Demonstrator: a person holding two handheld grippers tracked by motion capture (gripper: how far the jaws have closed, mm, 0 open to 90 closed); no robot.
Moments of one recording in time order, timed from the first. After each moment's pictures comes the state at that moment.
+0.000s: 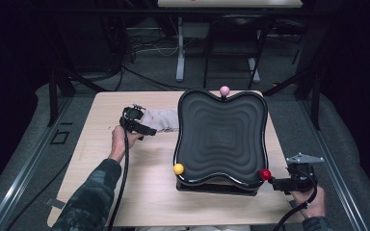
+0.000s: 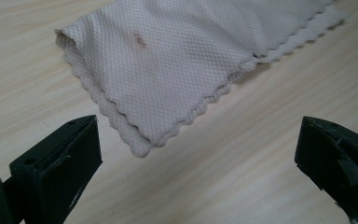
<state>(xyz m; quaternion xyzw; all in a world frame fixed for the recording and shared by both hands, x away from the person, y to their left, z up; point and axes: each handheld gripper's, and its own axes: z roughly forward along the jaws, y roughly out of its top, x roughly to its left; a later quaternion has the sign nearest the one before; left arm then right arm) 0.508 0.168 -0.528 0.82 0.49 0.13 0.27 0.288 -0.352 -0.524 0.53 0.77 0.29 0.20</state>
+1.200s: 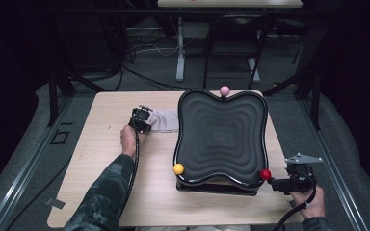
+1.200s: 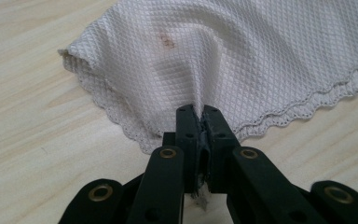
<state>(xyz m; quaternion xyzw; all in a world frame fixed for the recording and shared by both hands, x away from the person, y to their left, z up) 0.529 0.152 -0.561 0.81 0.51 0.18 0.23 0.287 -0.350 -0.524 0.53 0.77 0.28 0.20</state>
